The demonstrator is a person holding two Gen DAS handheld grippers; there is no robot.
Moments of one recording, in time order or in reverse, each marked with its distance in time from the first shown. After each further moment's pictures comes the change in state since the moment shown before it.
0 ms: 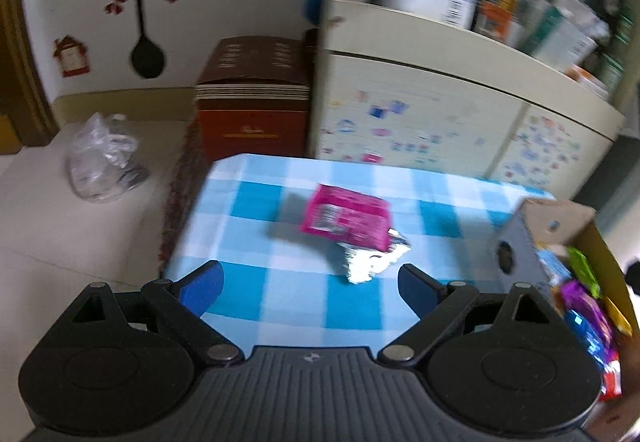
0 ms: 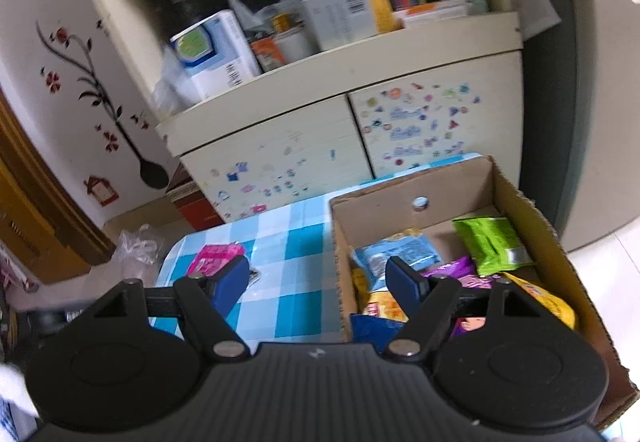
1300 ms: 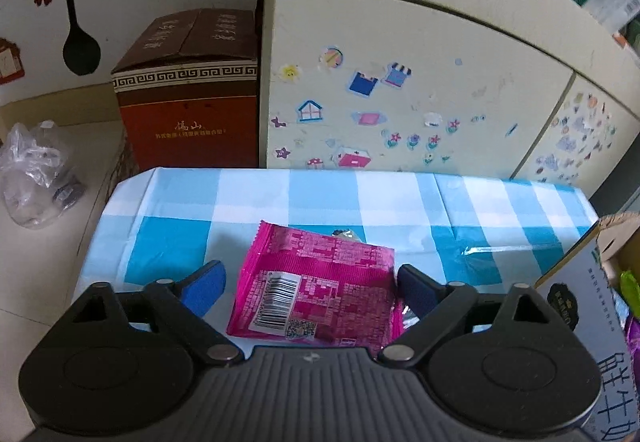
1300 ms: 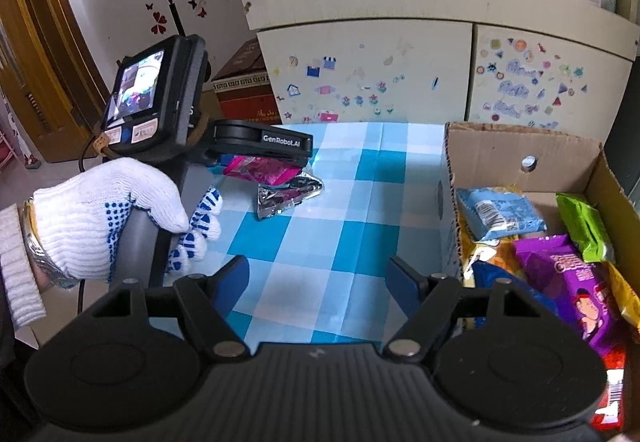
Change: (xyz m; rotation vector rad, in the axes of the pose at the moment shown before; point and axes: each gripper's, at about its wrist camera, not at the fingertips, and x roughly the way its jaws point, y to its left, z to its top) left arm 0.141 -0.026 0.031 0.062 0.041 -0.108; right arm 0.064 0.068 -0.052 -0.265 0.198 0.033
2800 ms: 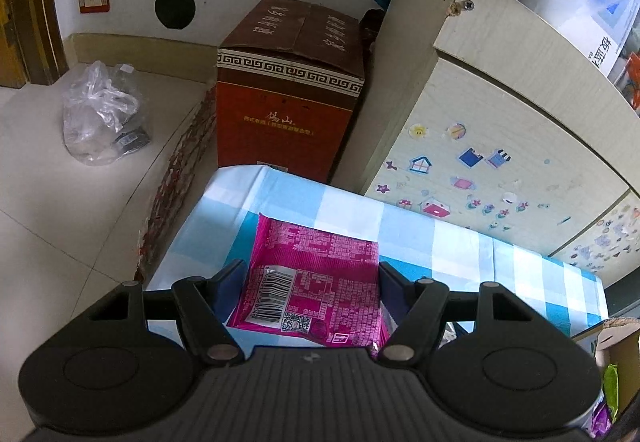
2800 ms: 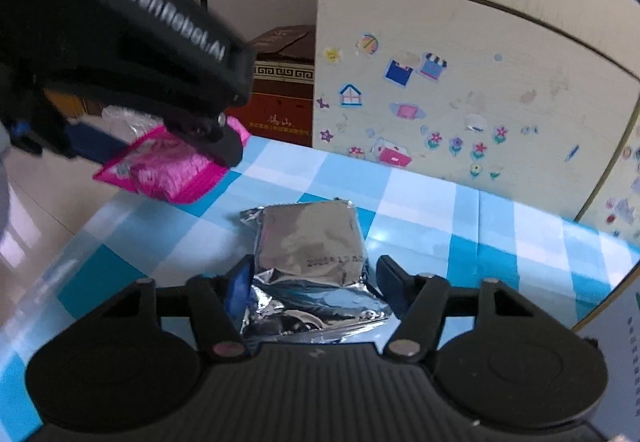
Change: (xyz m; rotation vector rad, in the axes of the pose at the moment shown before) left arm -0.034 0.050 0.023 -0.264 0.027 0.120; right arm 0.169 0.048 0.046 -0.209 -0.058 -0.040
